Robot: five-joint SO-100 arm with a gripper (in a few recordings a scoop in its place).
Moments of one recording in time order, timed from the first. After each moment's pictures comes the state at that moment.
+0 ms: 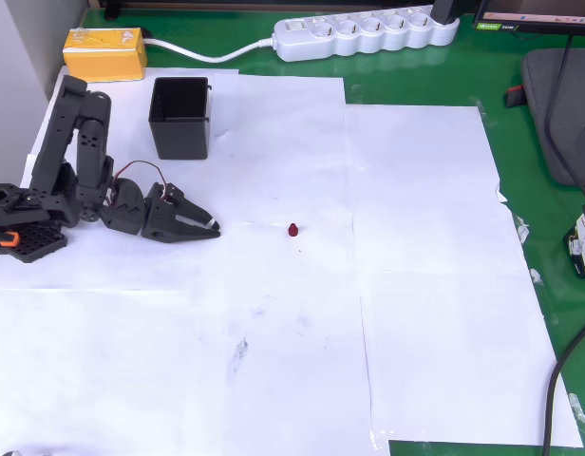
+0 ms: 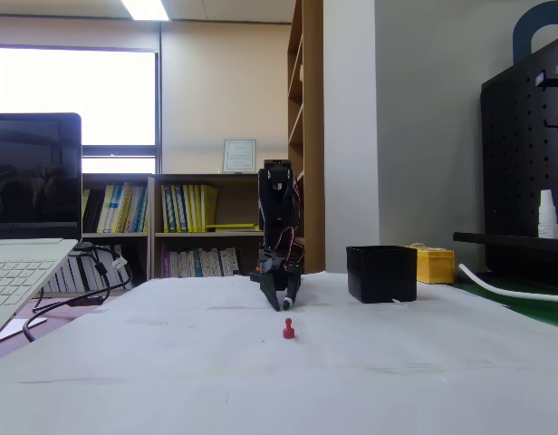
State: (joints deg) arm 3.5 125.2 16.8 -85.3 -92.5
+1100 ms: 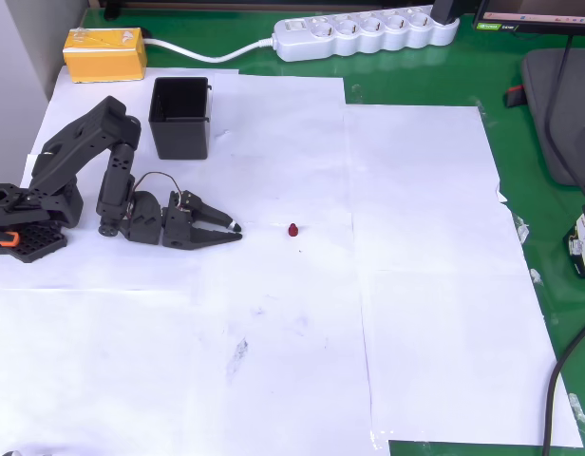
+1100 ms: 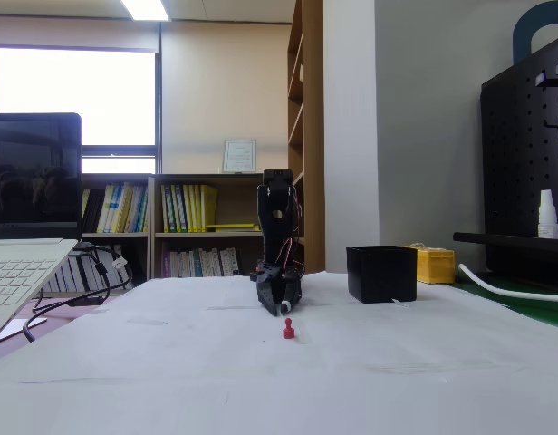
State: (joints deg) arm 4.3 142.1 32.4 -99.5 -86.2
